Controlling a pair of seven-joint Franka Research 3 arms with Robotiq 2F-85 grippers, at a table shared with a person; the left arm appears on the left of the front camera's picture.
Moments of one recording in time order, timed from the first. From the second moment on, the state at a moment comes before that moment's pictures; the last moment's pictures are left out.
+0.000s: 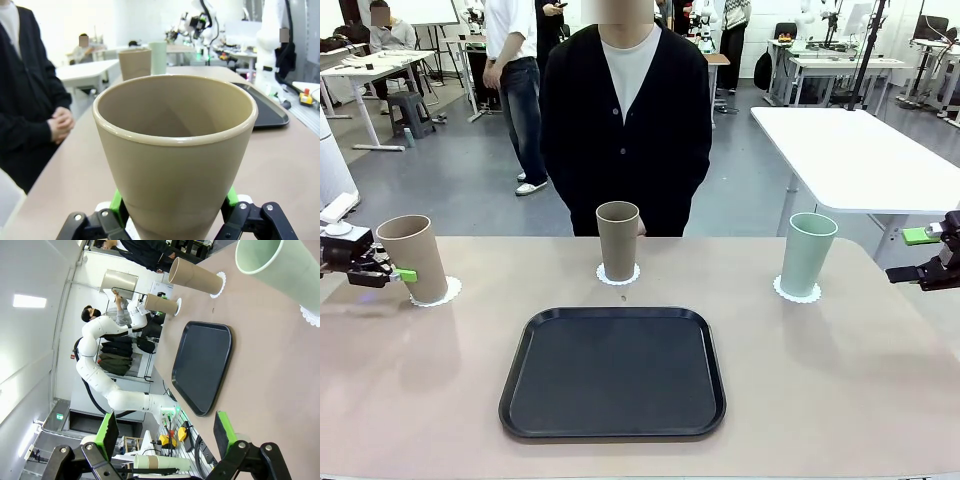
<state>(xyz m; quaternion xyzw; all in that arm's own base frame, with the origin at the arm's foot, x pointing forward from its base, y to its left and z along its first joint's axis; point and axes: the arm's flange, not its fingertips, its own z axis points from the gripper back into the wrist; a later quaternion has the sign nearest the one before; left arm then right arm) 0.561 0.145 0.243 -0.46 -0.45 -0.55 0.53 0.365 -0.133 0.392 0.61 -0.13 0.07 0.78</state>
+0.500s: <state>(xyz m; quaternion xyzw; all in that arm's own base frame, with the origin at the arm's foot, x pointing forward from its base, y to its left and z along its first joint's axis) 0.561 0.144 0.239 -0.47 -0.46 -0.56 0.51 0.365 -0.133 0.392 0.61 -0.13 0.07 0.78</state>
